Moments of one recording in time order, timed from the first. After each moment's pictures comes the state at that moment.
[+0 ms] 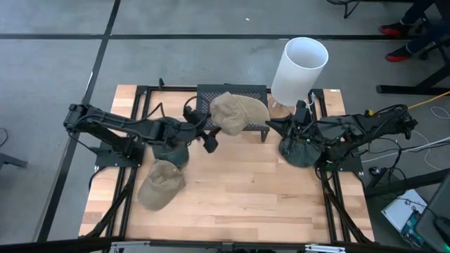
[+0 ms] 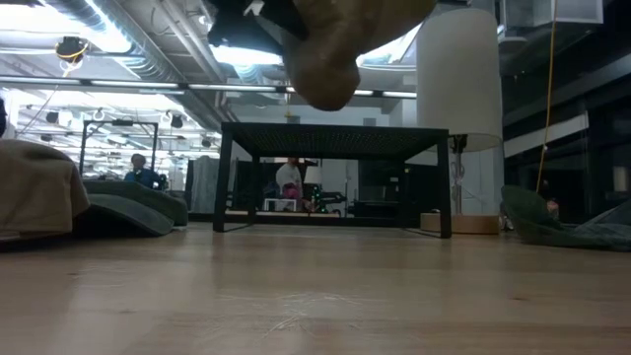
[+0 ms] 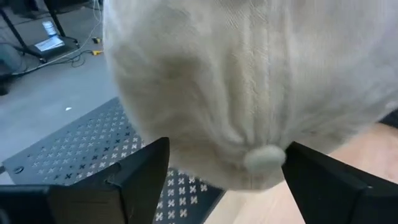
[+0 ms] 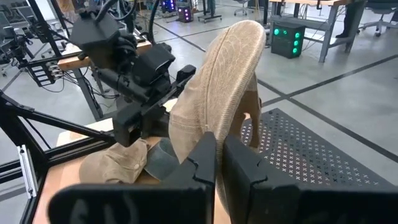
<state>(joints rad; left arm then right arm) -0.12 1.32 1.03 -0.15 -0.73 -0.35 0.31 1.00 1.16 -0.38 0.69 0.28</state>
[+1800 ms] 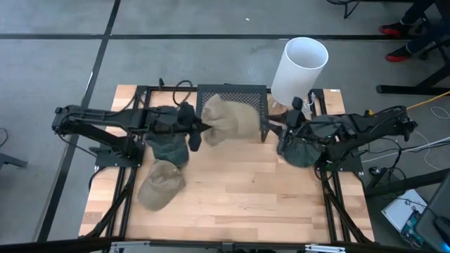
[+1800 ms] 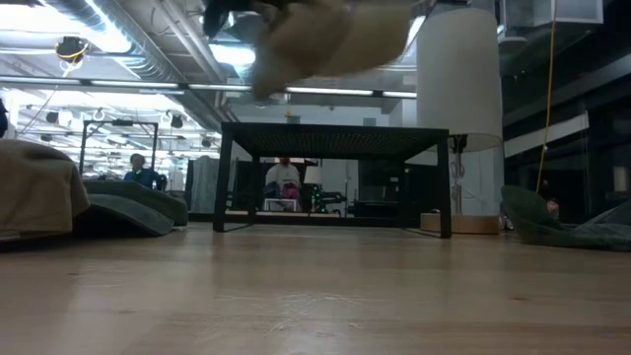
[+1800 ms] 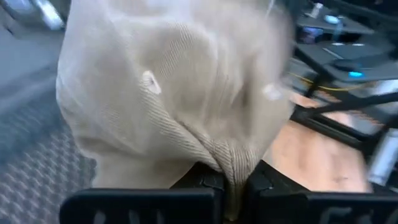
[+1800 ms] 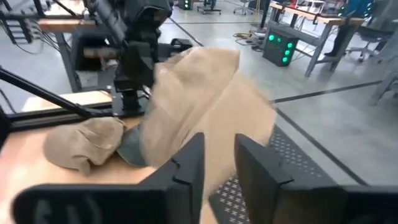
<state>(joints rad) -0.01 1.13 1.03 -0.27 -0.28 -0.43 0.25 1.03 1.16 -0.39 0.66 0.09</state>
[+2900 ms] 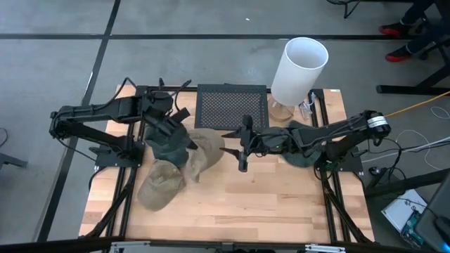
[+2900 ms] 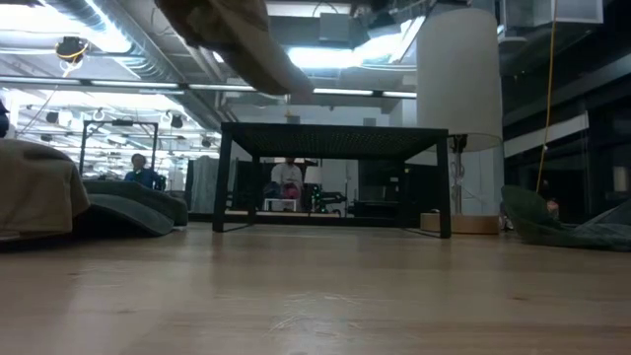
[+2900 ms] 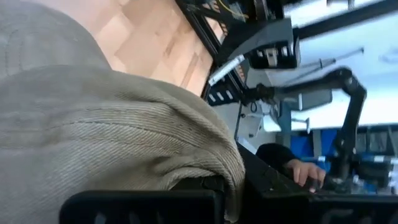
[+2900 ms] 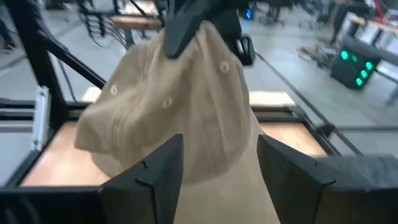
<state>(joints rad) 0.10 1.08 1.17 -0.59 0.49 -0.95 0.19 1.45 1.16 0.13 0.33 -0.05</state>
